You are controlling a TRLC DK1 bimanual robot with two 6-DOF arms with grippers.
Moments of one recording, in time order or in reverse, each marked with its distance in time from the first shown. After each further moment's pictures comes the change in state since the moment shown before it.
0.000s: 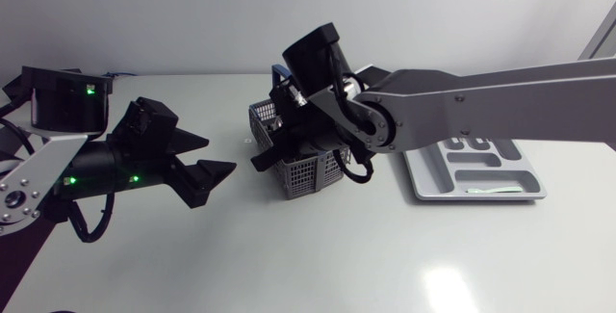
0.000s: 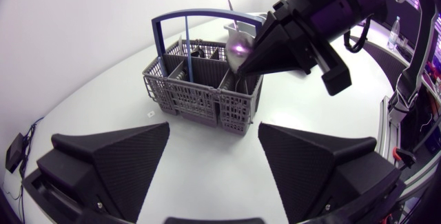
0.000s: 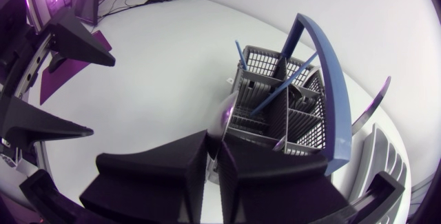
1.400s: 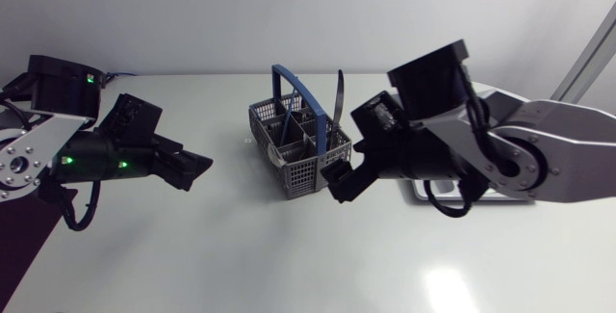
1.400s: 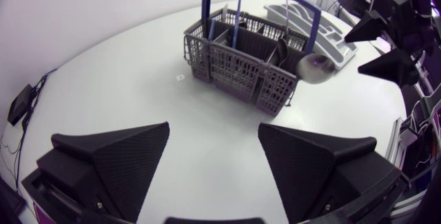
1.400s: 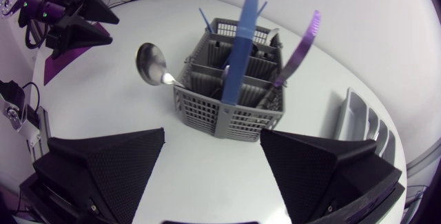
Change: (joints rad) left arm 0.133 0.082 0.073 -0.128 -0.040 -0.064; right arm -0.128 -0.369 -0.349 -0.049 -0.060 -0.075
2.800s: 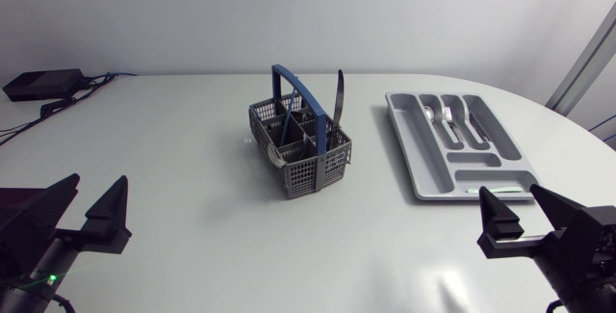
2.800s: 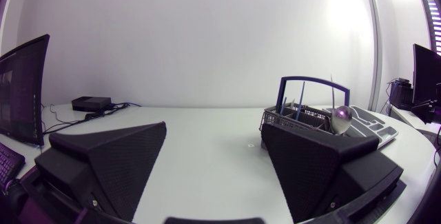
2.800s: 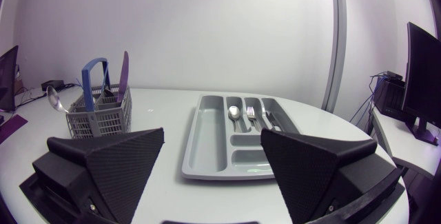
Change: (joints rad) left arm 0.172 -1.159 -0.712 0.277 -0.224 -0.255; right arm -0.589 -1.320 -0.809 0.083 0.076 0.070
